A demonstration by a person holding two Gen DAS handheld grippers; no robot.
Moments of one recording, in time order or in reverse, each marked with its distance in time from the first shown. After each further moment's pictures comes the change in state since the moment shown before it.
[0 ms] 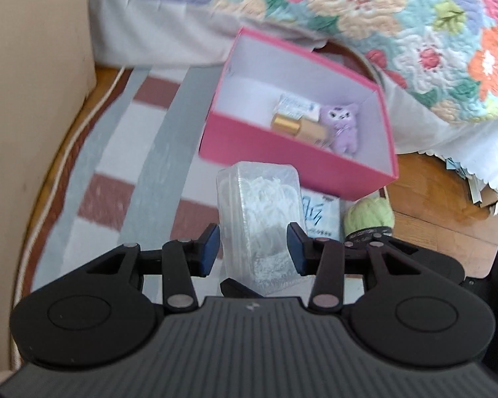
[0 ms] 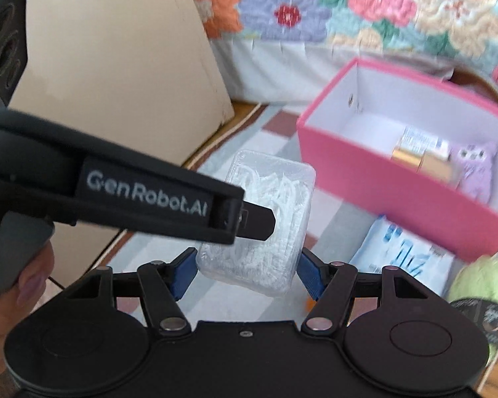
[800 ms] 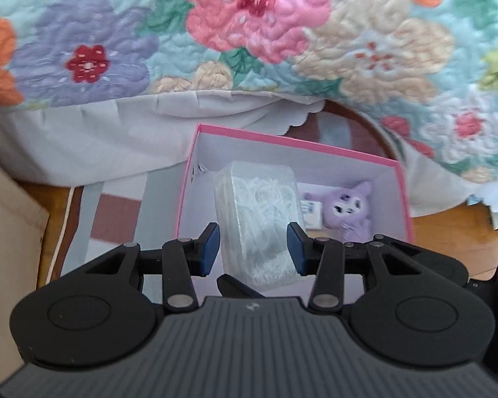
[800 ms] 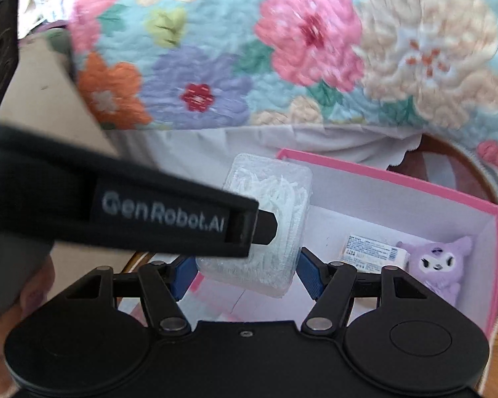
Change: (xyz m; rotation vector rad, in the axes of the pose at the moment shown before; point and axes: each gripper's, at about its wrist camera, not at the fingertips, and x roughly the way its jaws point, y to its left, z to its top) left arm 0.111 -0.041 0.176 0.124 0.016 0.044; right arm 0.062 -0.154 0.138 0.124 -0.061 -0.022
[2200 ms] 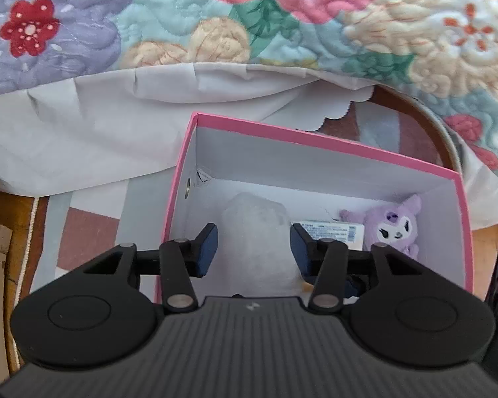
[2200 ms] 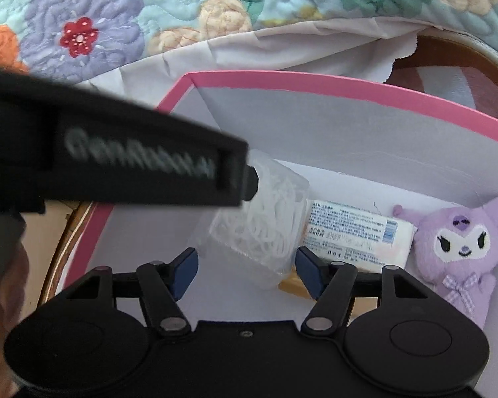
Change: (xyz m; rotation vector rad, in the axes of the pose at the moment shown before) left arm 0.090 0.017 0.016 -0.024 0.035 0.018; right arm 0.100 -0.048 -0.015 0.105 0.145 -0.076
